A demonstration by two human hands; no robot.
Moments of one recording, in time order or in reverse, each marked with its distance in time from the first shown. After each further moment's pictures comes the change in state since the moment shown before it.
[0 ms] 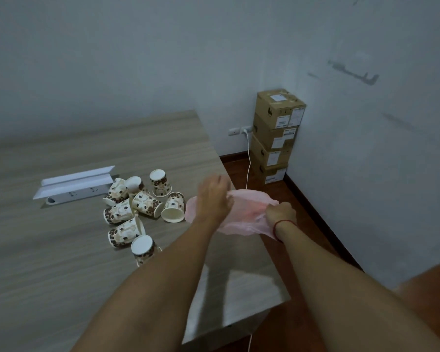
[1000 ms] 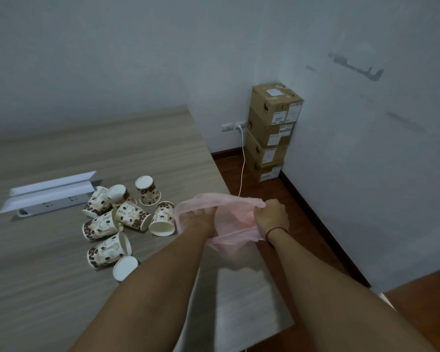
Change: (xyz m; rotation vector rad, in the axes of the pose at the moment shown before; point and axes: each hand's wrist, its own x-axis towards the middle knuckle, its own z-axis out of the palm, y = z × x) left_hand 0.038 -0.049 0.069 0.252 -0.892 -0.251; right_hand 0.052 -0.020 0.036 -0.222 0.049 -0.255
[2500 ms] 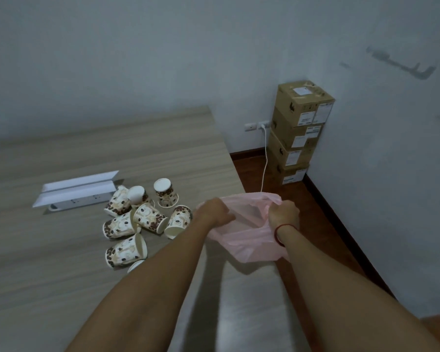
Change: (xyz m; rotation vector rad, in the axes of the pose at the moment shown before) left_hand 0.024 -0.014 -0.039 -0.405 0.169 0.009; right_hand 0.044 -0.028 0.022 0.197 -0.030 0.224
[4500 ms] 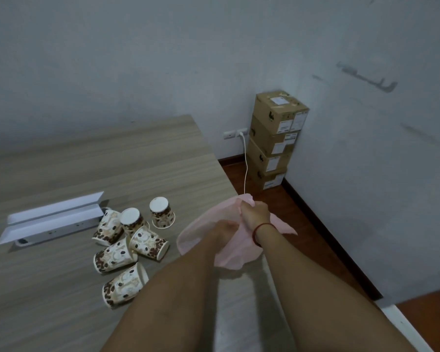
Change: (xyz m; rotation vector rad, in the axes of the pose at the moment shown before) left_hand 0.028 -0.027 0.012 -0.604 -0.229 0.006; right_hand -0.041 -0.067 0.061 0.341 -0.199 0.073
